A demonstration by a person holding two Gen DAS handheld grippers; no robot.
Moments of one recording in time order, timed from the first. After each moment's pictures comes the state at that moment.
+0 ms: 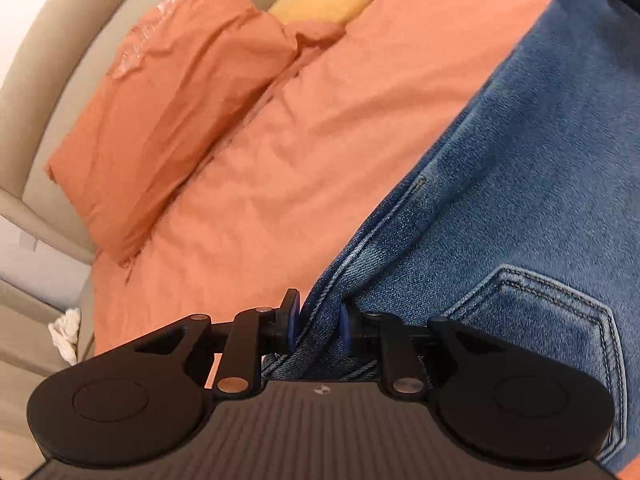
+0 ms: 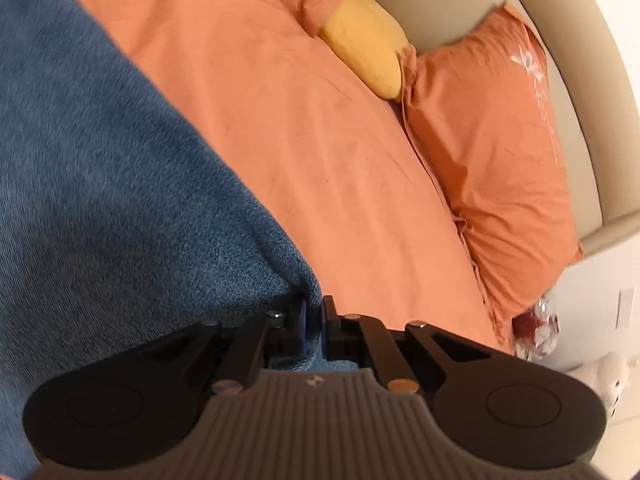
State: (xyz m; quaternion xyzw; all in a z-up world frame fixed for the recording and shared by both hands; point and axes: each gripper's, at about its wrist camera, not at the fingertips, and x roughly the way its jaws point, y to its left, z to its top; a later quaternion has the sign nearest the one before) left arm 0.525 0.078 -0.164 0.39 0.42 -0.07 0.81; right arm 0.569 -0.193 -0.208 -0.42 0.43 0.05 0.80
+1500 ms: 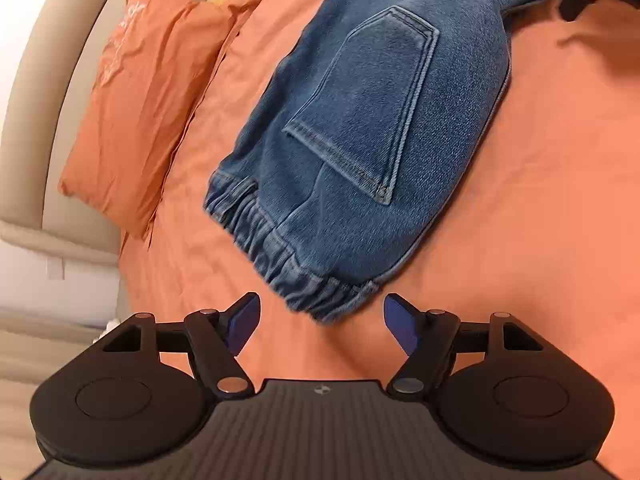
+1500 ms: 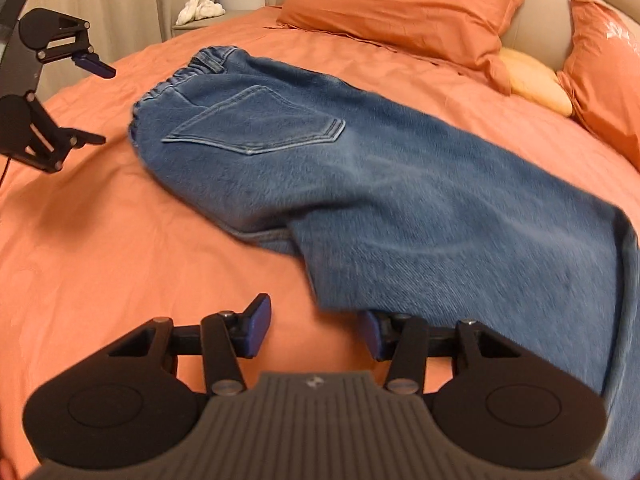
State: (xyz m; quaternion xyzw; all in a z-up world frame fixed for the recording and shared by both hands) left arm 0.341 0.150 -0.182 0.53 0.40 -0.11 0.74; right arm 0.335 -0.067 -0.211 -0.13 0.40 0.28 0.86
